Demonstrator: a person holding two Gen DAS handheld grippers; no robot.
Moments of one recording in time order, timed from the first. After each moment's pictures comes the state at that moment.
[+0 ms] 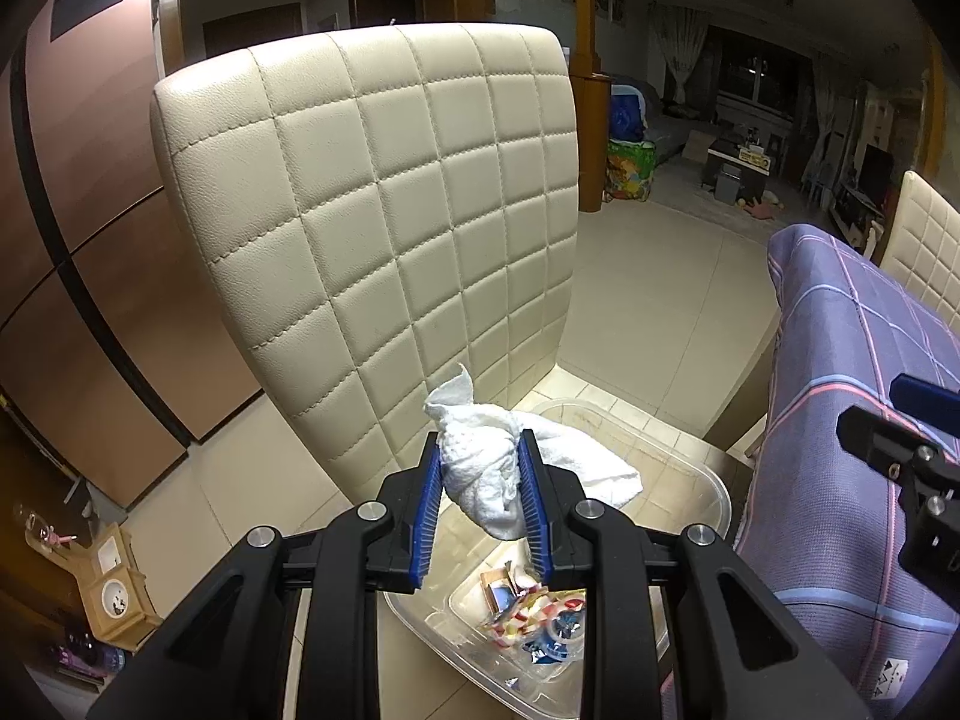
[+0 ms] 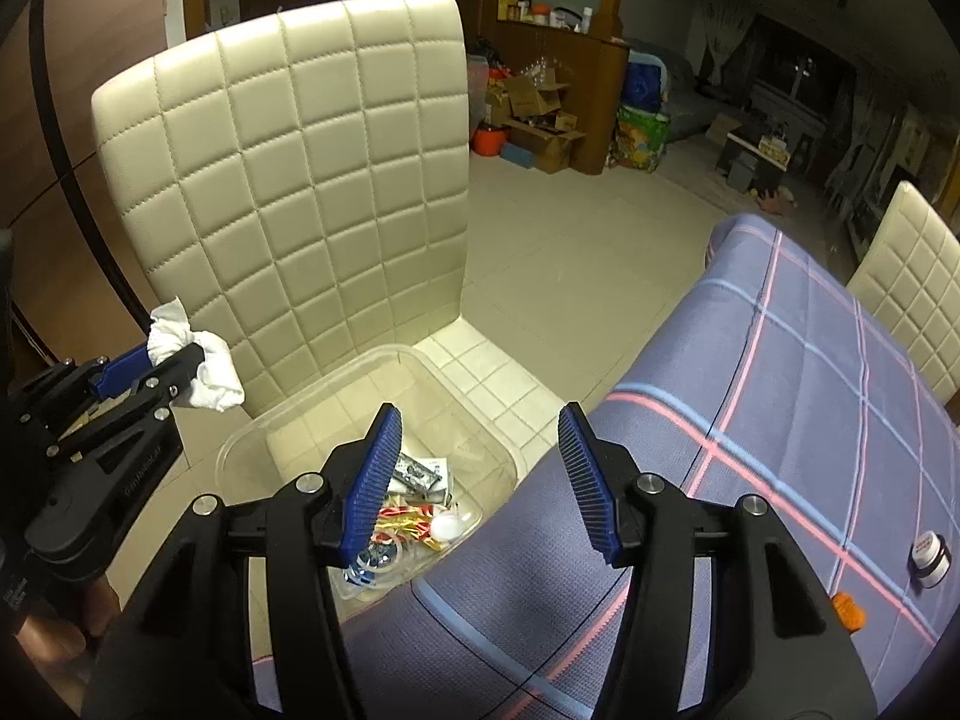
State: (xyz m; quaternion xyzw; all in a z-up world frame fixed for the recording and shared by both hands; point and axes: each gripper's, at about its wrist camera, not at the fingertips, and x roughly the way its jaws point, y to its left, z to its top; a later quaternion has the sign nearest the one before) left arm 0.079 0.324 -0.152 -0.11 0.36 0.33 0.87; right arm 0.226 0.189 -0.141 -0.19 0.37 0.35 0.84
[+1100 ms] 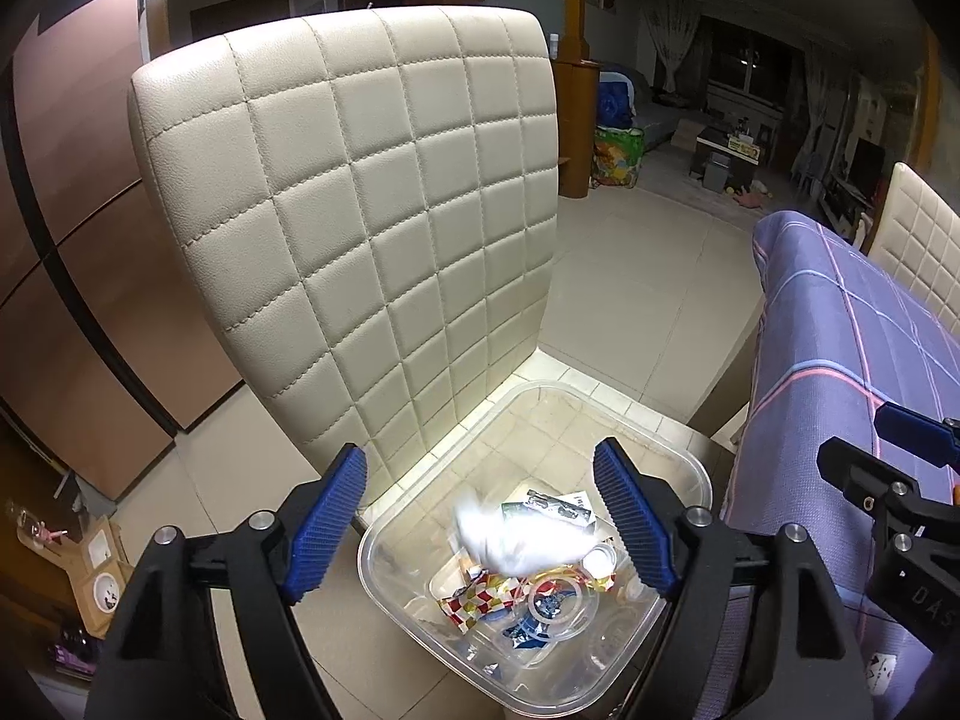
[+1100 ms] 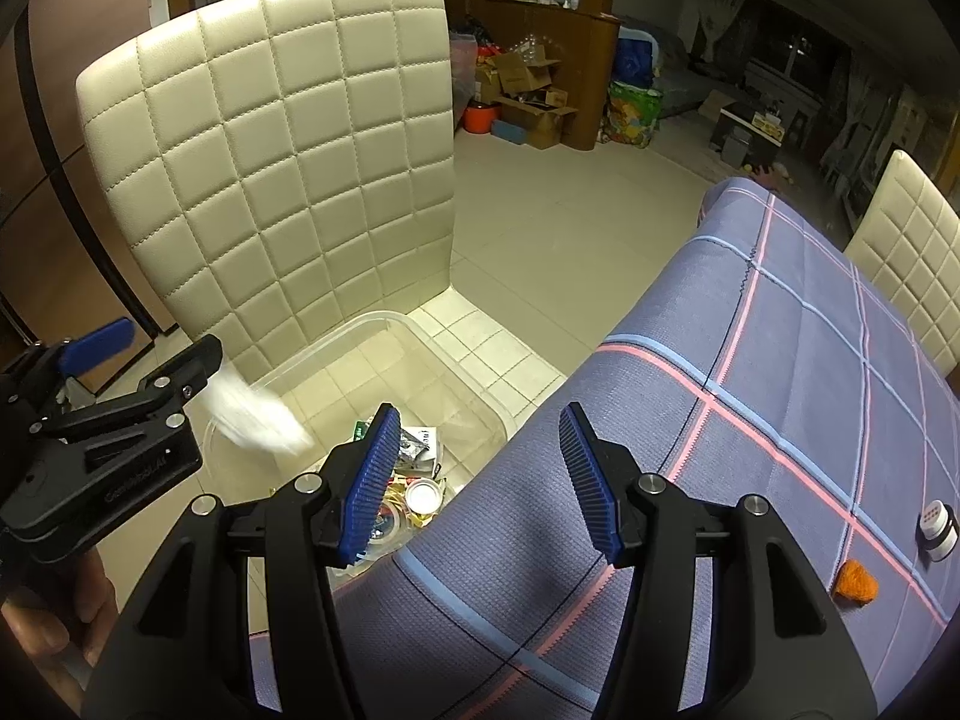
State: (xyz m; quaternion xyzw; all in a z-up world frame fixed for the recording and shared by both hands) left arm 0.086 0.317 -0.156 -0.12 0.37 0.31 0.87; right arm 0.227 0.177 -0.157 -0.19 0.39 0.33 0.84
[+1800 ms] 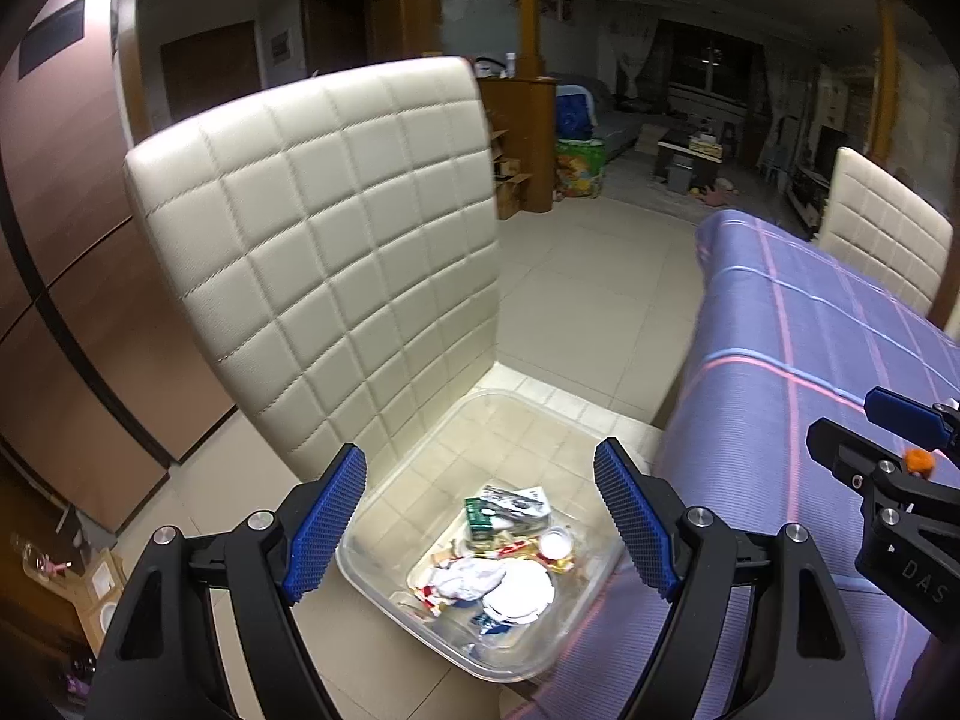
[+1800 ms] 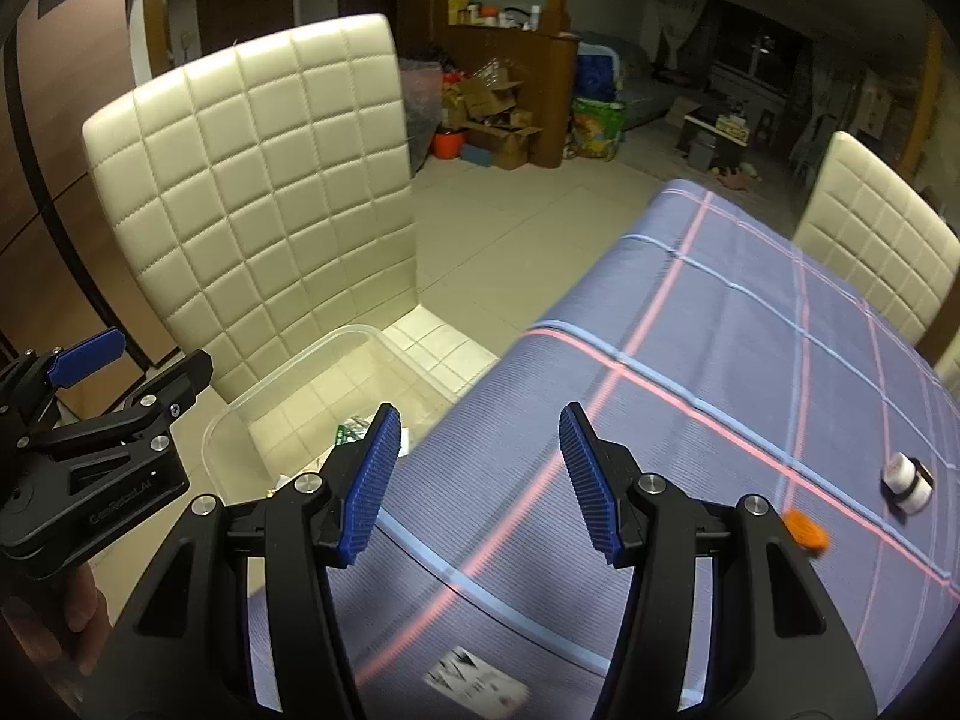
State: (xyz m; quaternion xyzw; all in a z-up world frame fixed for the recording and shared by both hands) left arm 0.077 0.260 -0.118 -0.09 0.36 0.27 0.89; right arm 0.211 0.113 -0.125 -0.16 0.37 0.31 0.86
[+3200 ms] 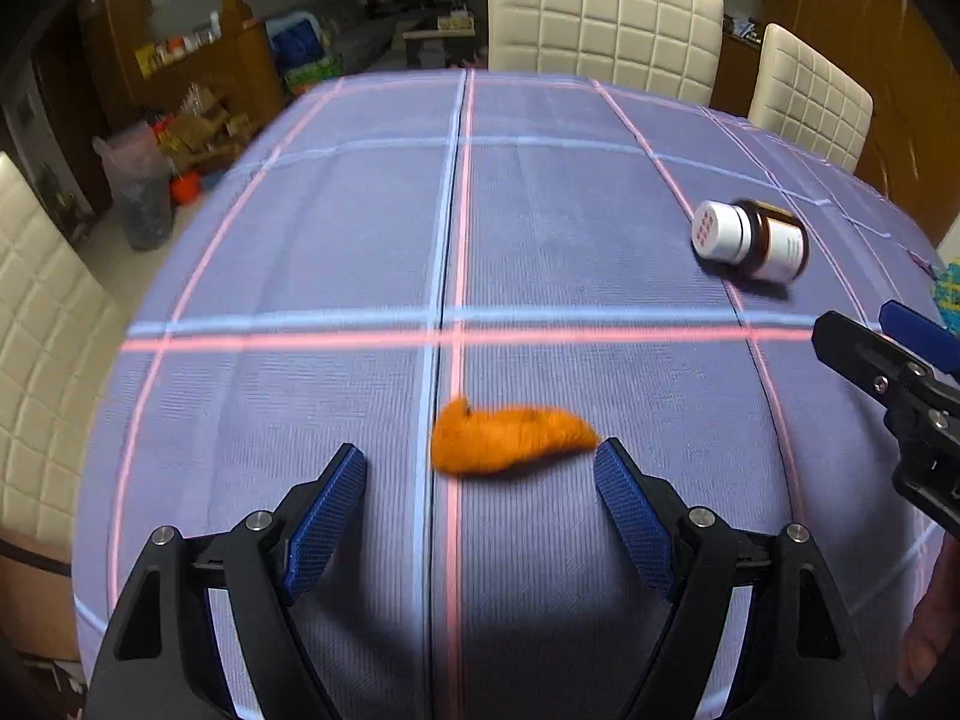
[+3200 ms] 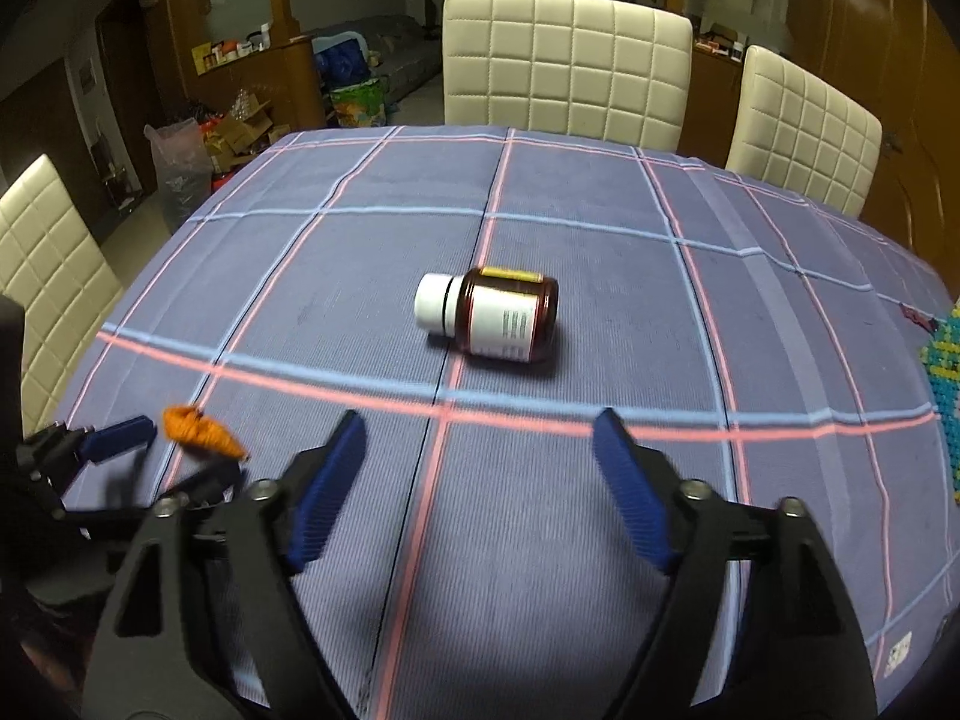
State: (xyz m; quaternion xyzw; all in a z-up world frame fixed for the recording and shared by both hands) left arm 0.262 -0.035 -0.174 -0.01 0.48 0.02 0.88; right arm 0.334 -0.214 -0.157 -0.03 0.42 0.09 0.90
